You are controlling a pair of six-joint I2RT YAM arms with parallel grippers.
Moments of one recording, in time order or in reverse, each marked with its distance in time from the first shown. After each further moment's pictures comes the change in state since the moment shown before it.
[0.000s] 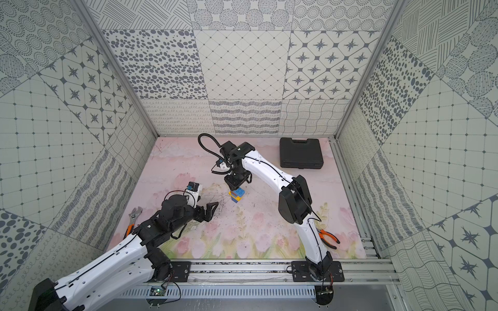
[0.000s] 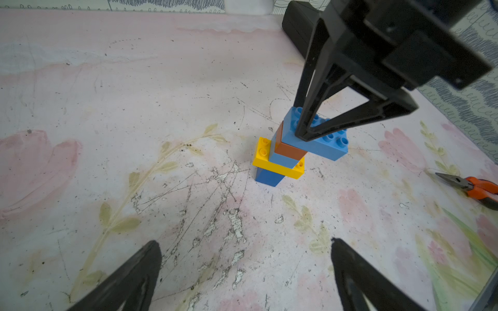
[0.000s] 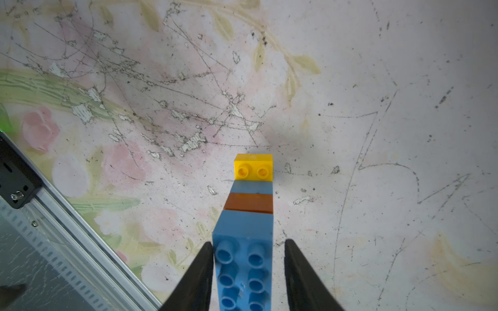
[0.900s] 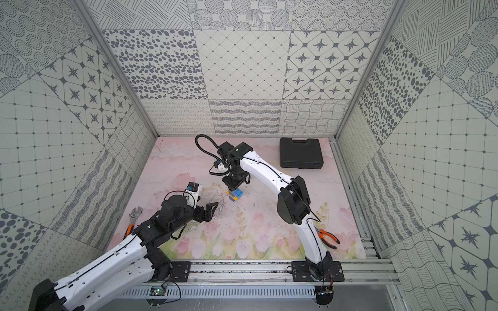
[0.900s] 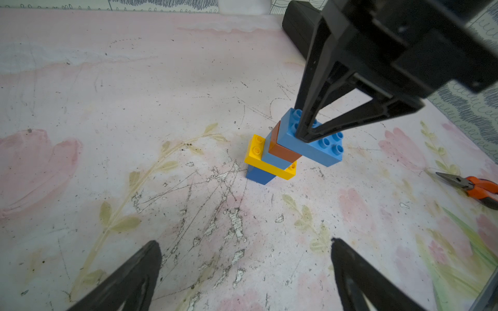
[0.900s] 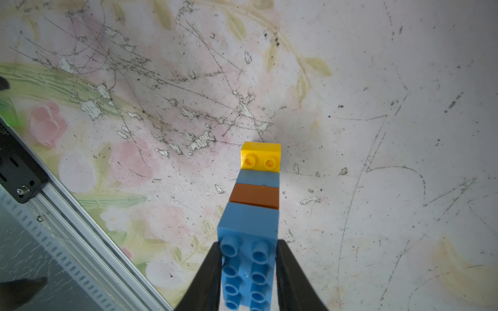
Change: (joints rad) left arm 0.000 -0.005 -0.004 0.000 0.000 0.000; right arm 0.020 0.012 0.031 -0.024 0.003 0.000
